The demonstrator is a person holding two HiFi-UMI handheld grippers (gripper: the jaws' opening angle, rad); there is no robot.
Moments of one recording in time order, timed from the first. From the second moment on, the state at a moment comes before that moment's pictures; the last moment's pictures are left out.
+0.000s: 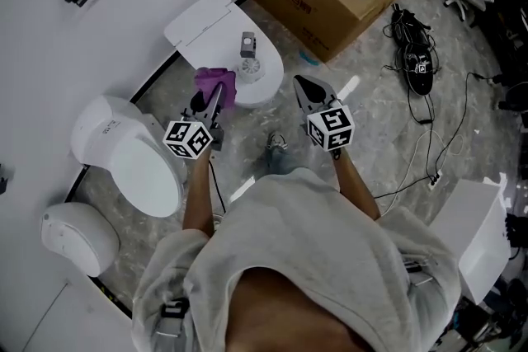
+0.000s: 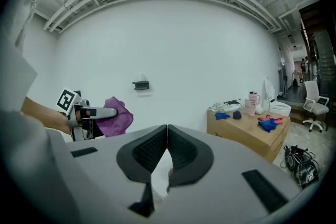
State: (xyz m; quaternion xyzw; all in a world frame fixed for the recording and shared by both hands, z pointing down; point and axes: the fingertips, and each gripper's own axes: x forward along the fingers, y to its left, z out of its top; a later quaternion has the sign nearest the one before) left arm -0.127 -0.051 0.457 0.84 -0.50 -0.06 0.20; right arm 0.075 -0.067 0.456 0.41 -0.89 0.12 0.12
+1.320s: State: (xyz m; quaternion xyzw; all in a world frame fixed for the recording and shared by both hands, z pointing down) left arm -0.158 -0.190 0.523 0.82 -0.51 -0.02 0.28; right arm -0.012 -0.211 0.522 0.35 -0.90 0.19 0.15
